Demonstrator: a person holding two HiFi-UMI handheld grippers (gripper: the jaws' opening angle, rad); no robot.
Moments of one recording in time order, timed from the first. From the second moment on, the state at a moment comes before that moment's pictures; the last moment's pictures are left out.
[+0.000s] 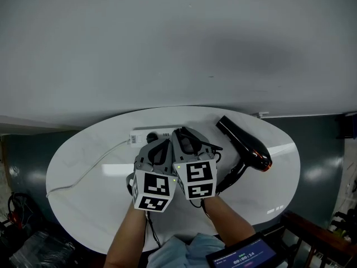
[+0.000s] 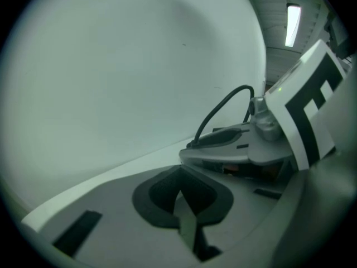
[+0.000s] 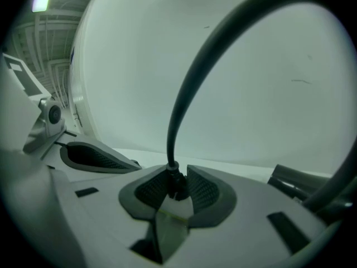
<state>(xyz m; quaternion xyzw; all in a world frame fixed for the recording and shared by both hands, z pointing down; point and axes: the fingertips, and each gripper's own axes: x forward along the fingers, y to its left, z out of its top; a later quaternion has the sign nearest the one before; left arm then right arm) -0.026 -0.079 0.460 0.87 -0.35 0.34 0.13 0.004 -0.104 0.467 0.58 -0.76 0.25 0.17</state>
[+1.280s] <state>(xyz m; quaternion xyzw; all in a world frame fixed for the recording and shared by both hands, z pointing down) -0.016 -0.062 0.481 0.84 -0.21 0.49 0.08 0.000 -0.104 0.464 0.52 -0.80 0.24 0.19</state>
